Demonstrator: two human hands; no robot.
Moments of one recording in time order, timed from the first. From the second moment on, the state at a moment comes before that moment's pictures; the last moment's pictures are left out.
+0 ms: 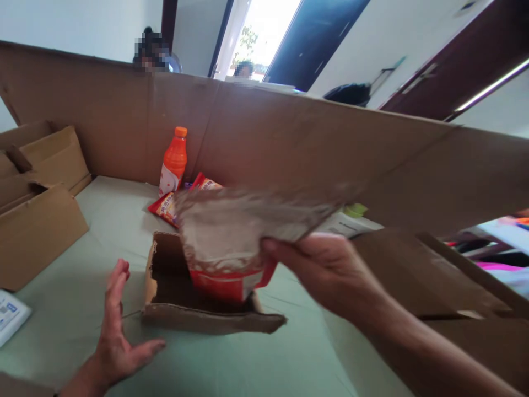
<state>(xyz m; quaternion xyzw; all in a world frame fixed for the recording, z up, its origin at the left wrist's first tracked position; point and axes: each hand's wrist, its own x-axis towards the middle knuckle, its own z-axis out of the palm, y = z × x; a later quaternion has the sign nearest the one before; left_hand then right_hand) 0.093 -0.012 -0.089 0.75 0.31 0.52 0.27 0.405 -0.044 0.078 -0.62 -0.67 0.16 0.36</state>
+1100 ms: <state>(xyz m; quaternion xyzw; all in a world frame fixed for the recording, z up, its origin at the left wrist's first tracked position) 0.132 0.000 0.007 0.90 0.15 0.39 0.09 0.373 -0.016 0.087 -0.56 -0.81 0.11 -0.15</state>
